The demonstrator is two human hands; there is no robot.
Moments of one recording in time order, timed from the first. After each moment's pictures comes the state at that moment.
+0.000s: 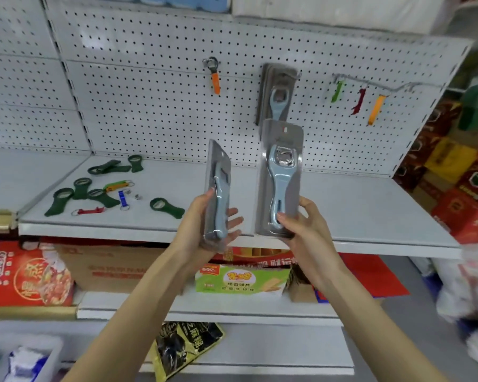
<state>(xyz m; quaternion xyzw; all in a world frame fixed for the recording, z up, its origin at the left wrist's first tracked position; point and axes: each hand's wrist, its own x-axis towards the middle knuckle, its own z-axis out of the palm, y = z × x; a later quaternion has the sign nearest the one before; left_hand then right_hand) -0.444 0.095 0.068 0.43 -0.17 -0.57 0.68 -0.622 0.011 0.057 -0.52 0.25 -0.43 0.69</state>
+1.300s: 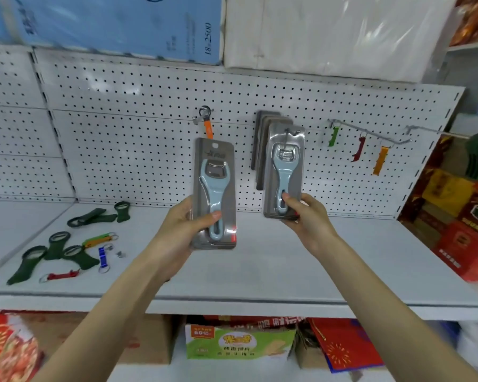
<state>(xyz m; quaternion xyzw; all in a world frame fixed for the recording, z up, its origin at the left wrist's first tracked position) -0.376 0.017 0.122 0.47 -0.42 -0.42 0.66 -0.562 -0.147 0.114 -0.49 0.34 -0.47 0.65</state>
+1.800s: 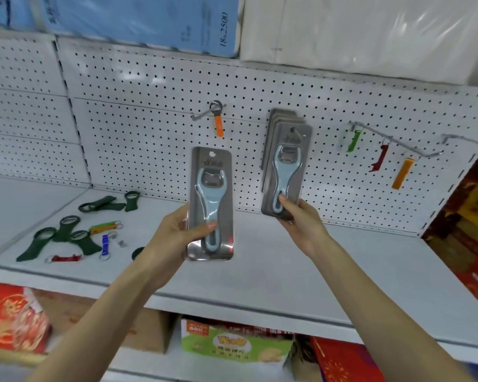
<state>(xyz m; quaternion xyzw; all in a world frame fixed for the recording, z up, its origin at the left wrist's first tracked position) -0.386 0.005 0.106 0.49 -0.38 -0.40 0.68 -0.546 -0.202 0.099 -0.47 0.30 -0.41 0.72</state>
